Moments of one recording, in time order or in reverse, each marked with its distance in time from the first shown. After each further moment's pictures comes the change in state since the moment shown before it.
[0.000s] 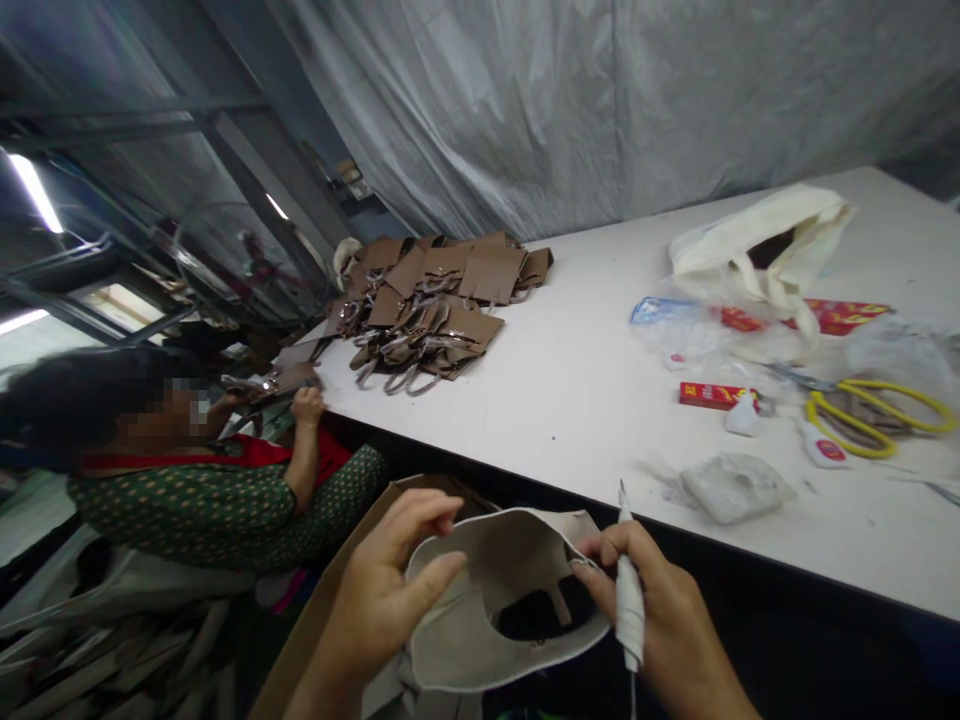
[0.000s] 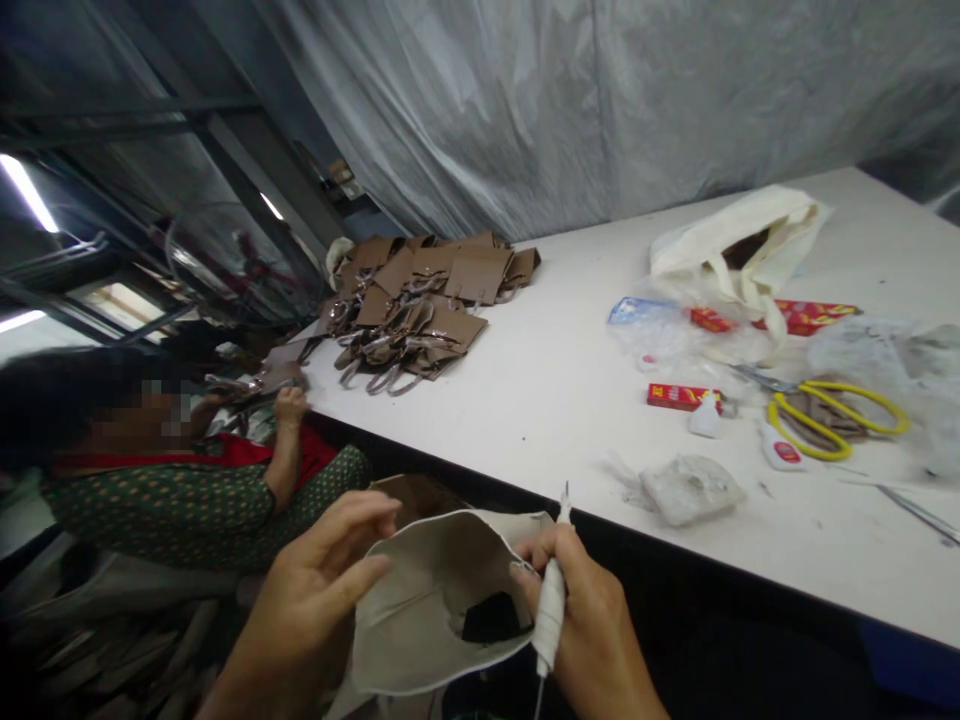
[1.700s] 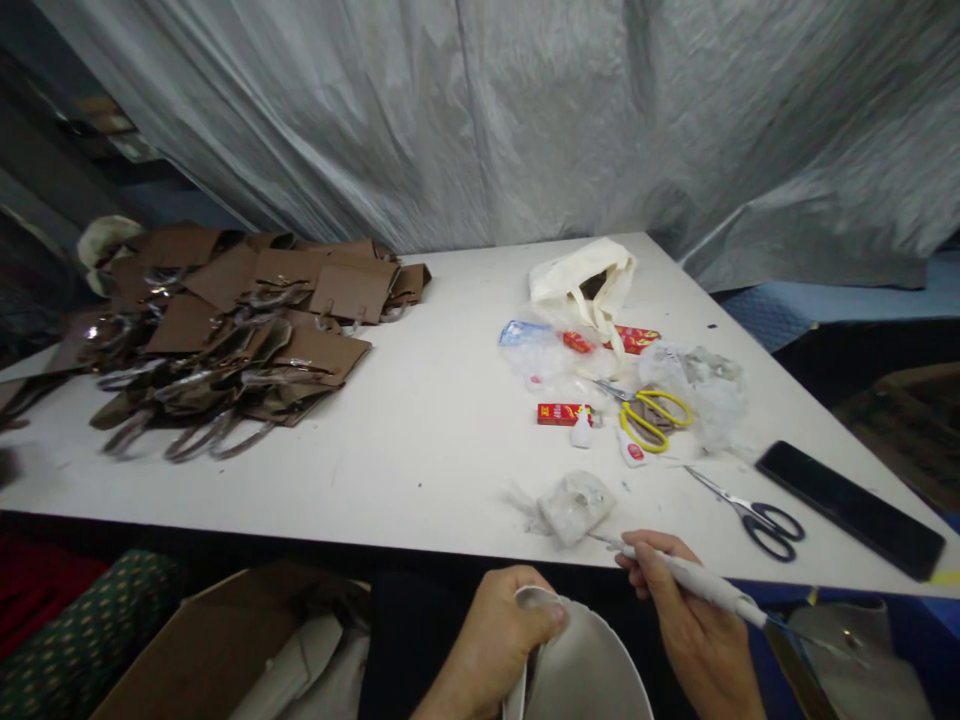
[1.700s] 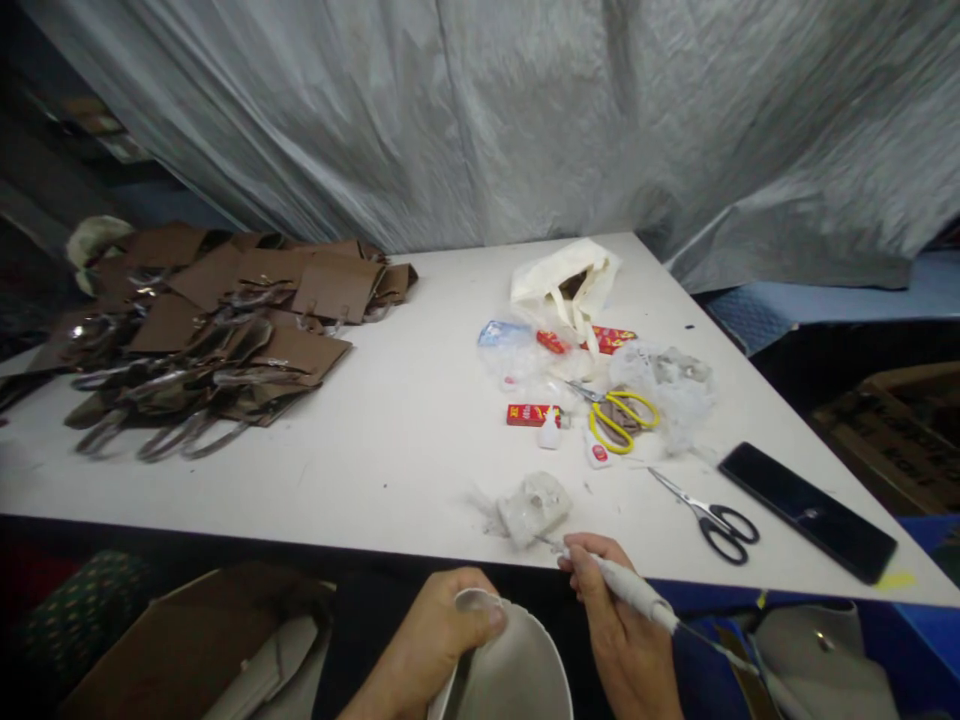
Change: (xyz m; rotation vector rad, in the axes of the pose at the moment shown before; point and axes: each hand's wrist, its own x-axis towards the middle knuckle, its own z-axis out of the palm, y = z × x) left_hand 0.027 0.014 0.257 -0.412 -0.666 -0.588; right_hand -0.014 0.052 -0.149 -0.234 0.627 0.202
